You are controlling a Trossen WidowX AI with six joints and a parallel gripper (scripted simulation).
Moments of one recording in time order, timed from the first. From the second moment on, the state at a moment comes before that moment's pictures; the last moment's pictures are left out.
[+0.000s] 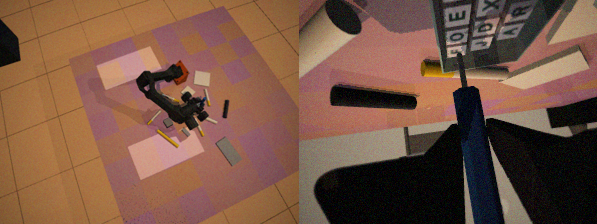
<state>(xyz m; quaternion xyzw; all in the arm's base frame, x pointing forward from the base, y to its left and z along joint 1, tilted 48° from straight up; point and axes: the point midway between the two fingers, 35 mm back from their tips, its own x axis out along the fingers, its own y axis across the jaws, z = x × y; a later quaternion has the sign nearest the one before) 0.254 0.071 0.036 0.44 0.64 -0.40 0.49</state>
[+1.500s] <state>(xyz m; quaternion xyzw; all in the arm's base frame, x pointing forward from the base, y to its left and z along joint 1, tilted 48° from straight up) 0.256 0.061 0.026 0.44 0.64 -0.39 0.49</state>
